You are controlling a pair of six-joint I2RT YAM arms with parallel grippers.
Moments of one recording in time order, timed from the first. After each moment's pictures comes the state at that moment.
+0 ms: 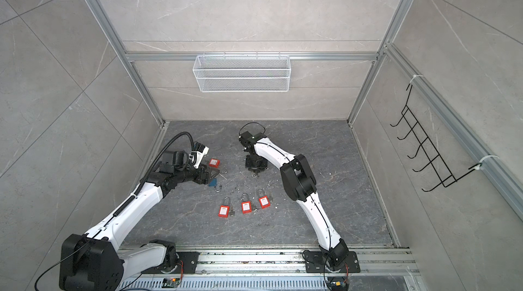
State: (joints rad) left arm -0.22 1.18 0.82 -0.41 0.46 0.05; right arm 0.64 2.45 2.13 -1.15 0.02 0.61
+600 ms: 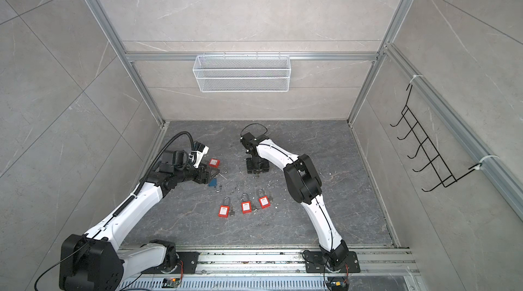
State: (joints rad) left arm -0.22 1.18 0.83 -0.41 0.46 0.05; right arm 0.64 2.33 1.98 -1.08 0.00 0.50
